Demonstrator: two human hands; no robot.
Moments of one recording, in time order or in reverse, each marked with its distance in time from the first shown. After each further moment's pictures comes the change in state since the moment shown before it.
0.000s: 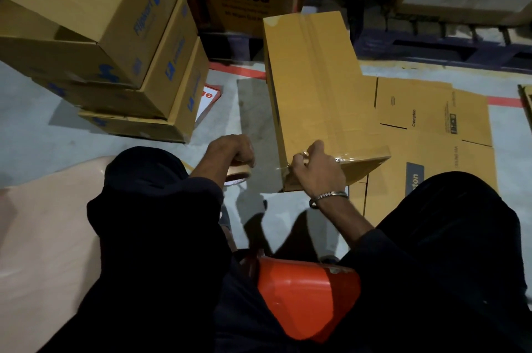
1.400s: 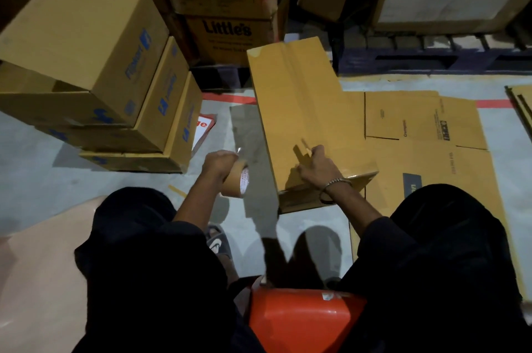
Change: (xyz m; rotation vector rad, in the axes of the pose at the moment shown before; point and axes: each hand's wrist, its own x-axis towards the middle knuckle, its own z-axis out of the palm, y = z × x) left_hand -0.038 0.012 -0.006 -1.040 0.433 -0.155; right_hand 0.080 0.041 -0.019 0.134 -0.272 0.048
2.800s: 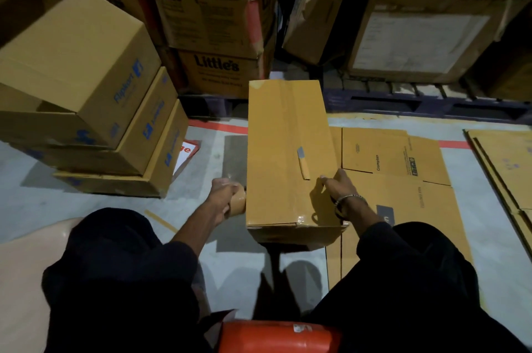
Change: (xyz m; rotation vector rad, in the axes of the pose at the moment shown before) left_hand -0.036 0.011 0.055 -0.343 -0.107 -0.036; right_hand 0.015 0.062 -0.078 0.444 0.148 0.294
